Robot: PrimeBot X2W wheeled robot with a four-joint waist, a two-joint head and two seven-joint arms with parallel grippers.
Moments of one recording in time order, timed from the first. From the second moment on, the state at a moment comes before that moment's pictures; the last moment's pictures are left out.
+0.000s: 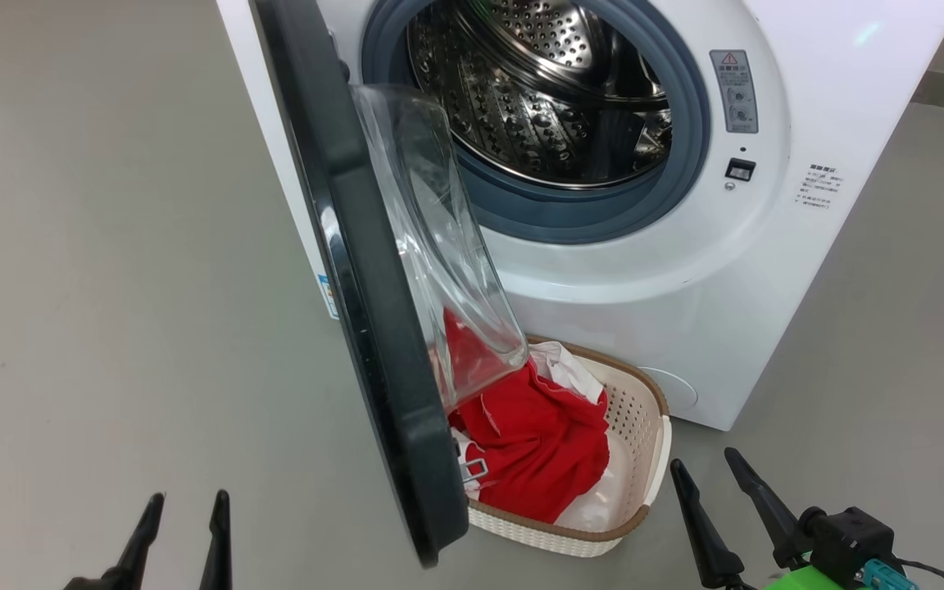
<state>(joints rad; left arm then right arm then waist) 0.03 0.06 0.09 0.27 -0.17 -0.13 -0.25 0.06 -0.05 0.14 0.24 0.37 0.12 -0.26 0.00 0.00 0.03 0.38</state>
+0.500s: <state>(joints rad) 0.05 0.04 0.11 0.26 -0.15 -0.13 -0.25 0.06 -0.05 0.14 0.23 0.37 0.12 -0.26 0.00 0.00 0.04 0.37</state>
